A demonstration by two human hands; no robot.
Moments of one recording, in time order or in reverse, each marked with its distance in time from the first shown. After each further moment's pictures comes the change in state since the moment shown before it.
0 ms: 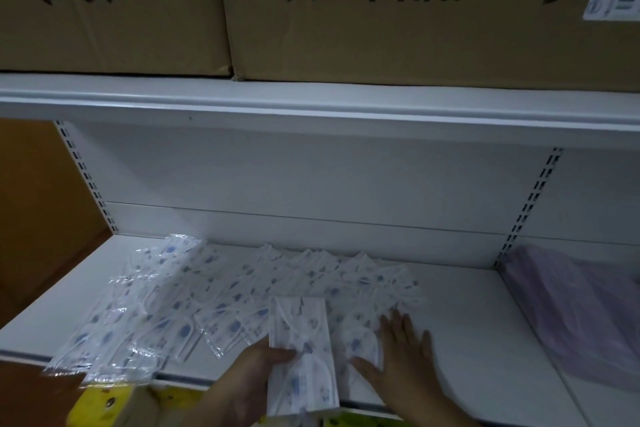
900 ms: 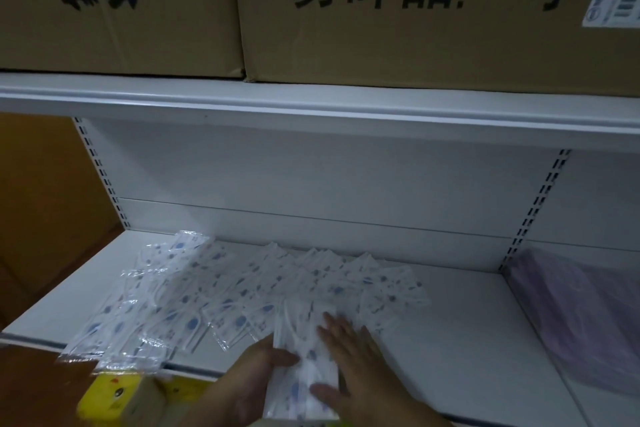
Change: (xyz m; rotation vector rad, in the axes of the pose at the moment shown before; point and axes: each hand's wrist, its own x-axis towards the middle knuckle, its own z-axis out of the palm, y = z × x) left_hand -0.005 -0.006 -0.006 0.045 -0.066 0.101; right_hand -0.023 -0.041 -0.010 -0.013 0.189 -0.576
